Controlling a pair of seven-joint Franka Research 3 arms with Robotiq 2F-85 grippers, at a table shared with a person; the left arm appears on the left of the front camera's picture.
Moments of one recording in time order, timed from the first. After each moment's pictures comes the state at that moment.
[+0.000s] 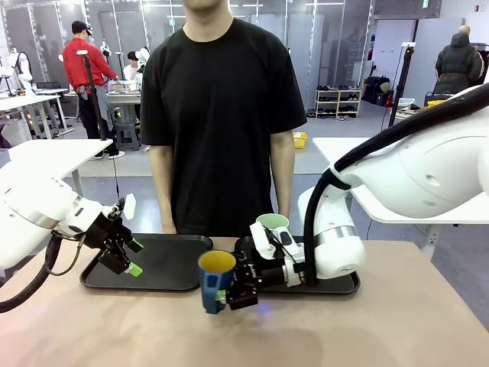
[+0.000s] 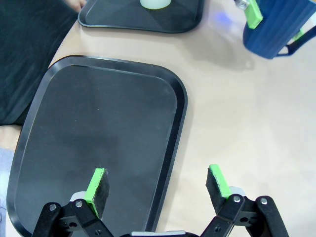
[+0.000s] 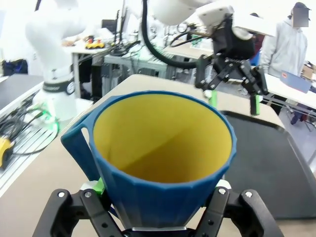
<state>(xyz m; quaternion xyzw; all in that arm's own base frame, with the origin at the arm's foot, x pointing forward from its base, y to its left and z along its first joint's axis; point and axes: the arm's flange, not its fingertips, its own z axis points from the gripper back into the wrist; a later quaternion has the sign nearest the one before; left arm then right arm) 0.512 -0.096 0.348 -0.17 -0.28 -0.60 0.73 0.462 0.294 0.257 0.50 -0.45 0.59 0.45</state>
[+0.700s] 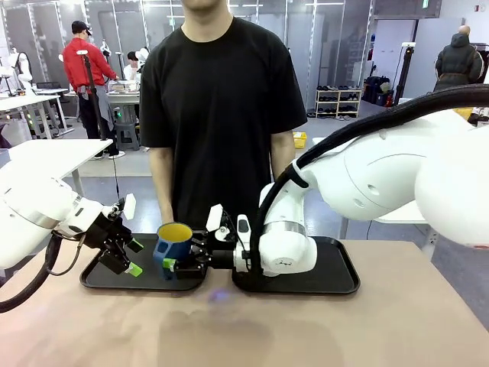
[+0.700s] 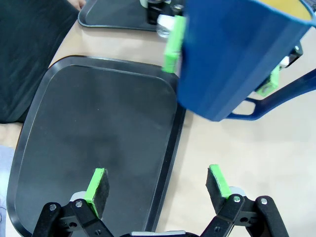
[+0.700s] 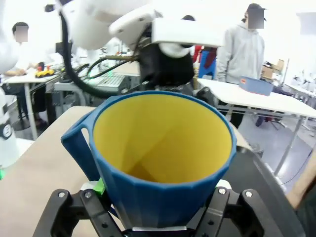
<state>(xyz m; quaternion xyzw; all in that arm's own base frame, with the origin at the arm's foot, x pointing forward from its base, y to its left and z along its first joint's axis) 0.512 -0.096 0.348 -0.17 -0.28 -0.60 0.73 0.505 0.395 0.270 0.47 -0.53 0.51 0.49</state>
